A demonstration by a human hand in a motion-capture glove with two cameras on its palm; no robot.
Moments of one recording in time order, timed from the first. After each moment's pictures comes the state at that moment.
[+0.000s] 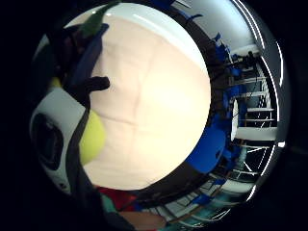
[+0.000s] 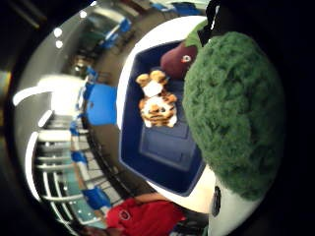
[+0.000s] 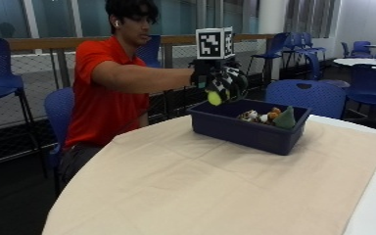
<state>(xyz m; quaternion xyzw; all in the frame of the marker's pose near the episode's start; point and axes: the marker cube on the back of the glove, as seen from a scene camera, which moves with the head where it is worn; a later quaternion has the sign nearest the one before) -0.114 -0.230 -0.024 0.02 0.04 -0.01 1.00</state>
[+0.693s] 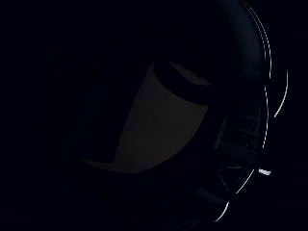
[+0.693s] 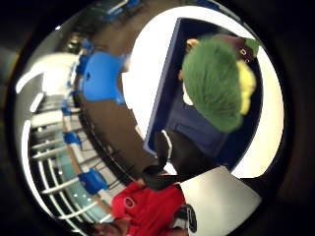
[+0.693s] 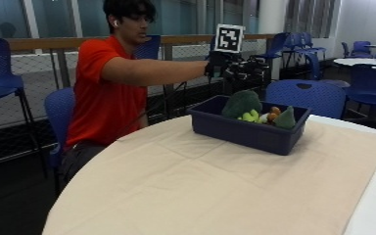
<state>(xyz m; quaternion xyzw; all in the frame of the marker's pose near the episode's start) -0.223 -0.222 -0.020 -0.06 0.09 -0.12 0.99</state>
